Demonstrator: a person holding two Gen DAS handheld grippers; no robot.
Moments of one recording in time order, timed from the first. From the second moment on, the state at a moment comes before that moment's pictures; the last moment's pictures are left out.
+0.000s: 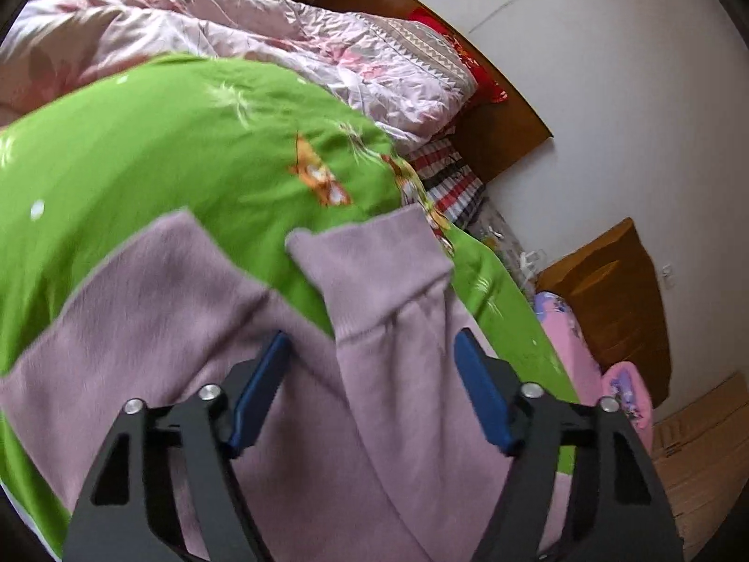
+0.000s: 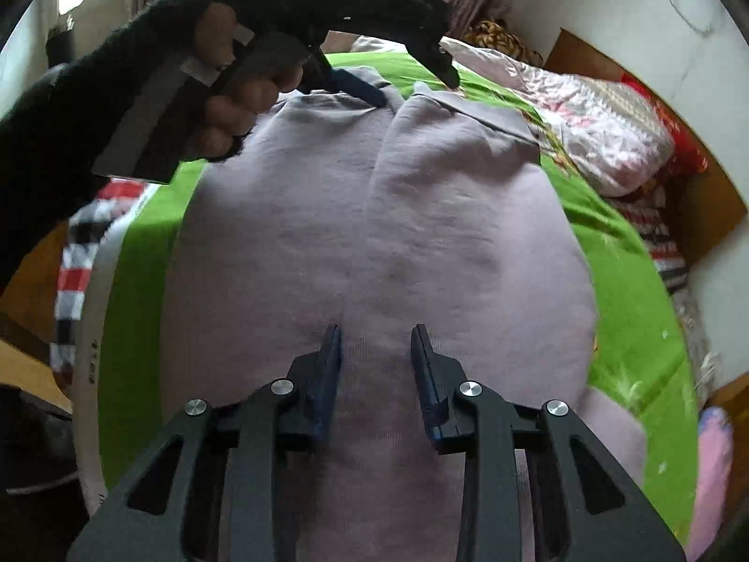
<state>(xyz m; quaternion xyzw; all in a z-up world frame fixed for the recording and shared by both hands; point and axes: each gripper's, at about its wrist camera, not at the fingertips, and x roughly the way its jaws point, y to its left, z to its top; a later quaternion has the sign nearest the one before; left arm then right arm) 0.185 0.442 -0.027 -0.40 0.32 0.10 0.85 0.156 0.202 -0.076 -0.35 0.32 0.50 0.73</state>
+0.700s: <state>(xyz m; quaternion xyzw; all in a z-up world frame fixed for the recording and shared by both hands) 0.200 0.436 0.007 -0.34 0.30 0.10 0.89 0.164 0.181 -0.052 -0.27 0.31 0.52 0.75</state>
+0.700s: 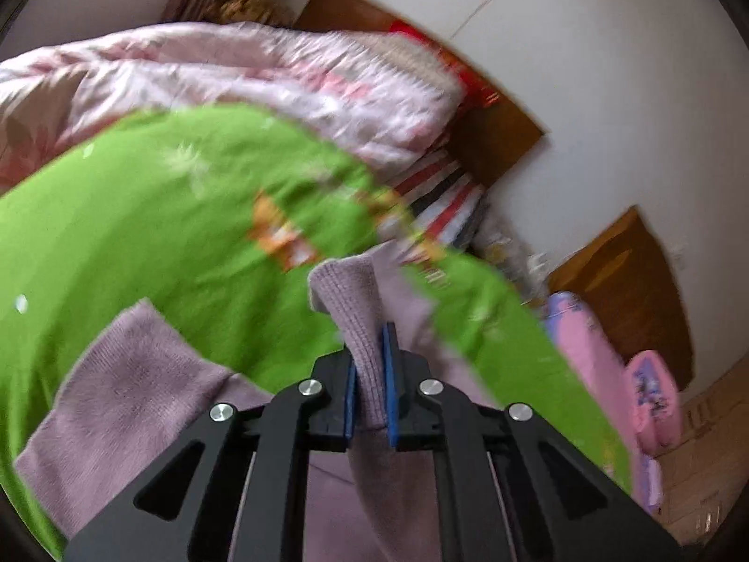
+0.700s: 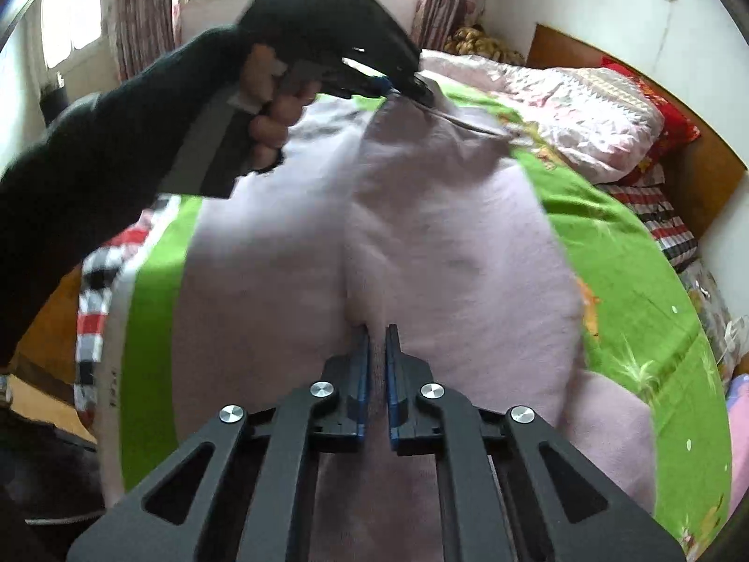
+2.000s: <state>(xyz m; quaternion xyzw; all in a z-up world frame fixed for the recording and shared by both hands) 0.053 0.328 -0.032 -0.33 0.33 0.01 0.89 0.087 0.042 -0.049 -0.24 0.36 0.52 0.74</state>
